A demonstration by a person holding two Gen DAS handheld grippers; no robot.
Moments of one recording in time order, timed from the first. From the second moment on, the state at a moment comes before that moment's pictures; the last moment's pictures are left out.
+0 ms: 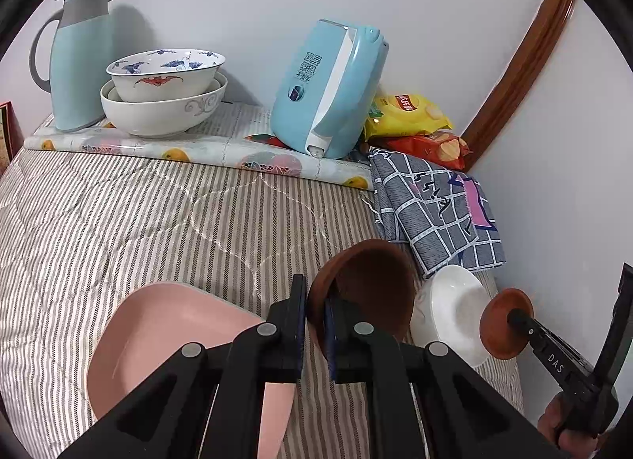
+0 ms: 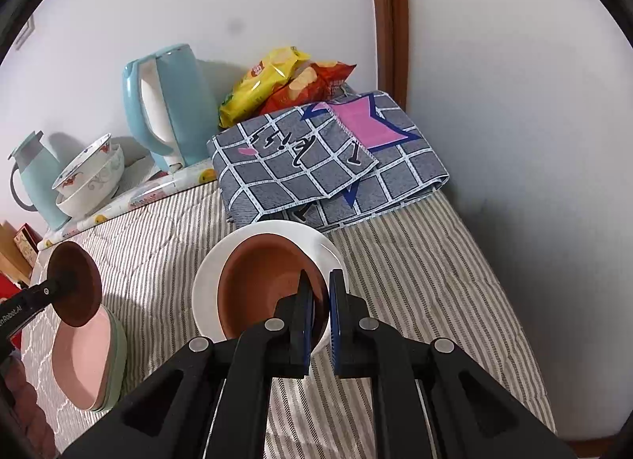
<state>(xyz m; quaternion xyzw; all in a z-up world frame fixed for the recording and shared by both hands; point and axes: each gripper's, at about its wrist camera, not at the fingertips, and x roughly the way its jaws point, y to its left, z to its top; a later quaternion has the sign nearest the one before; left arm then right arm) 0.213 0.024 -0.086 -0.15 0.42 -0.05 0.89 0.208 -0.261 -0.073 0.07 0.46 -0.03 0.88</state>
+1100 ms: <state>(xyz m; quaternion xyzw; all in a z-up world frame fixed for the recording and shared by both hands) 0.236 0.020 -0.112 -0.16 0.45 -0.03 0.88 0.246 -0.242 -0.122 0.03 0.51 0.00 0.86</state>
